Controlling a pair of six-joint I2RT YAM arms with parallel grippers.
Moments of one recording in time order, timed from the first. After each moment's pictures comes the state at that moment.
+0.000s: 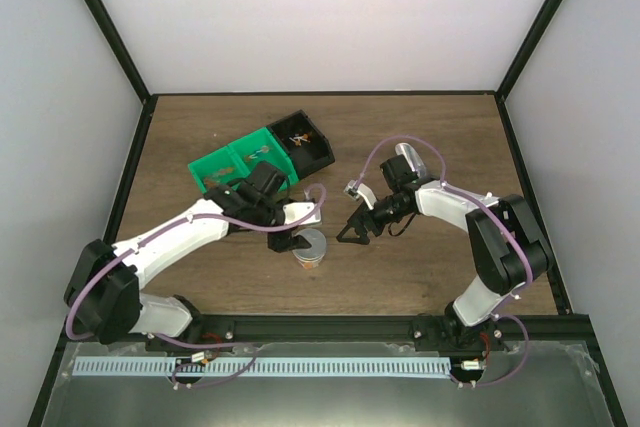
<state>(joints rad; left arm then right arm) -0.68 1.36 0.95 -0.63 0.48 0.64 0.41 1.63 0.88 -0.48 -0.89 -0.36</state>
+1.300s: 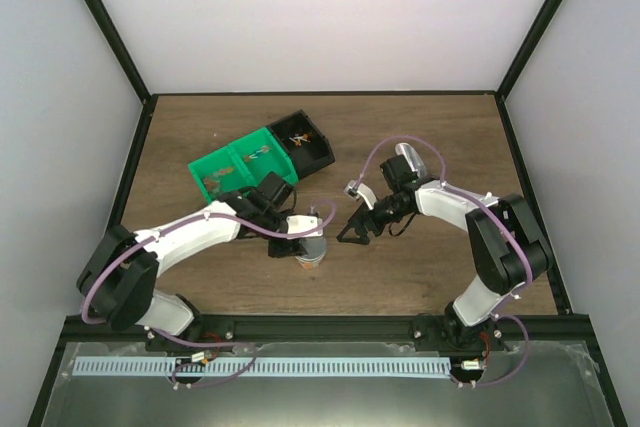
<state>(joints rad) -0.72 1.46 0.89 -0.61 0.42 0.72 0.41 1.63 0.88 -0.48 -0.87 -0.36</state>
